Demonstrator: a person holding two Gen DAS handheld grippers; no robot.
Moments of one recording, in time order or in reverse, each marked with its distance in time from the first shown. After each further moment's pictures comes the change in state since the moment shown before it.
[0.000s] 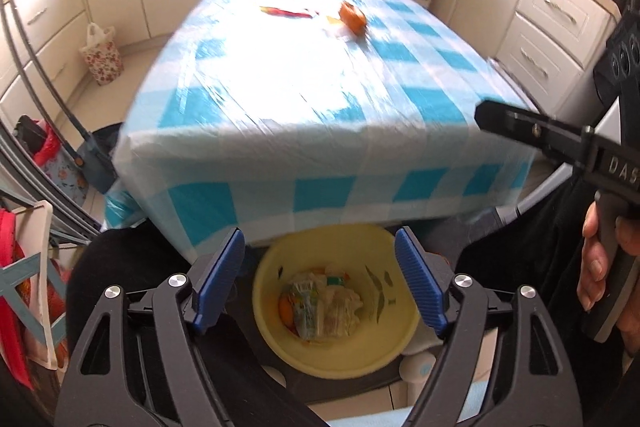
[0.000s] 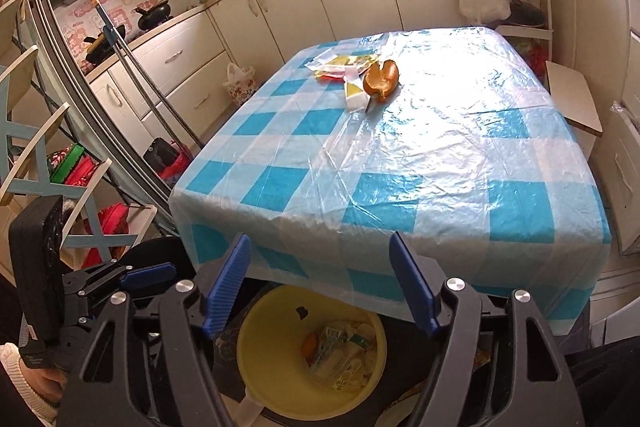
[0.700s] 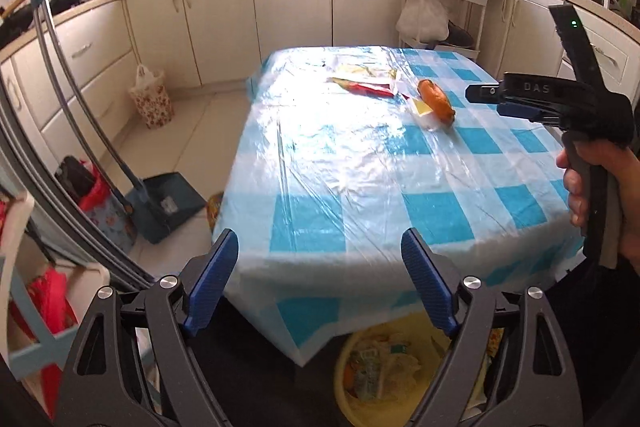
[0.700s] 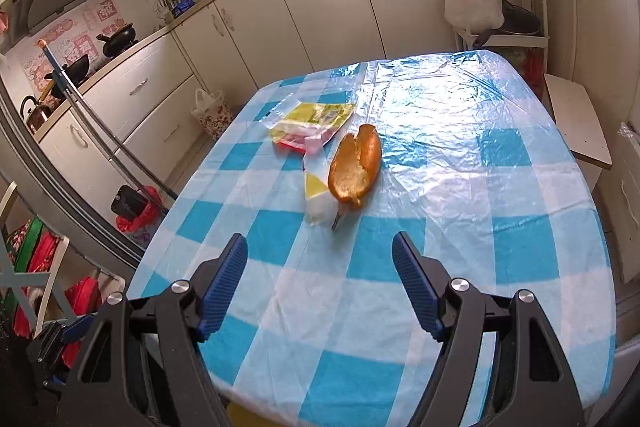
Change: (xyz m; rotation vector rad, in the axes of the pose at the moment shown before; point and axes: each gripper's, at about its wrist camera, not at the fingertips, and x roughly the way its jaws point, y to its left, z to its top) left arm -0.003 0.062 0.072 0.008 -0.180 0.183; right arm 0.082 -0.036 0.112 0.075 -0.020 -0.060
